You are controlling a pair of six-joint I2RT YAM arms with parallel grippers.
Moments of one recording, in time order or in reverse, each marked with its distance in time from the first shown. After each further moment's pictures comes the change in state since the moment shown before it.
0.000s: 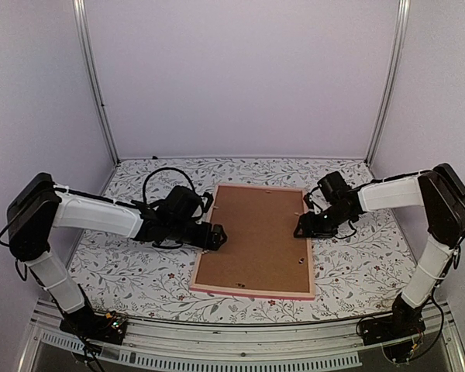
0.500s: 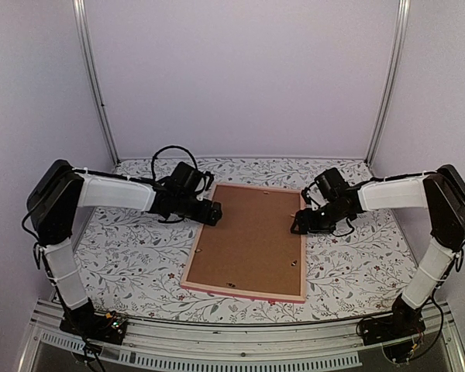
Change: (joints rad) left arm 0.150 0.173 0.241 -0.098 -0.059 0.207; right arm 0.052 -0.031 0.020 -0.001 0.059 0.015
